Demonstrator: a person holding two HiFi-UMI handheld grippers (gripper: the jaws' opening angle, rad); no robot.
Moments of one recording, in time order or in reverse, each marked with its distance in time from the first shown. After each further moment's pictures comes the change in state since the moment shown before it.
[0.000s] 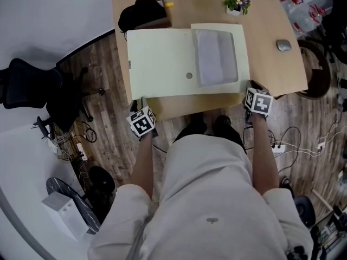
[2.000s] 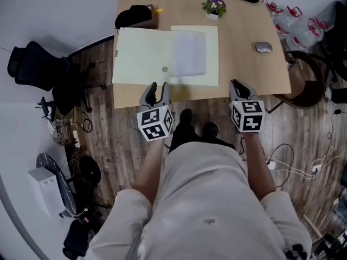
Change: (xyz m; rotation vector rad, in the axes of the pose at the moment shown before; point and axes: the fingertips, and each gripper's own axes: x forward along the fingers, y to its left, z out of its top) left arm -0.189 -0.264 0.083 0.033 -0.383 -0.228; right arm -0.144 -0.021 0.046 -0.243 -0.321 0.346
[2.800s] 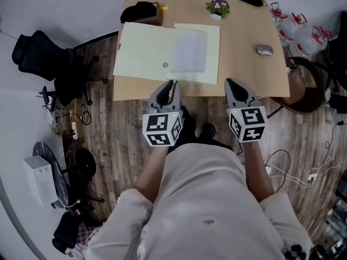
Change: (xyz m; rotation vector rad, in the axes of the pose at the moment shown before) left arm -0.040 -0.076 0.030 0.031 -0.088 -0.131; right arm -0.046 0.036 0.045 -0.067 -0.165 0.150
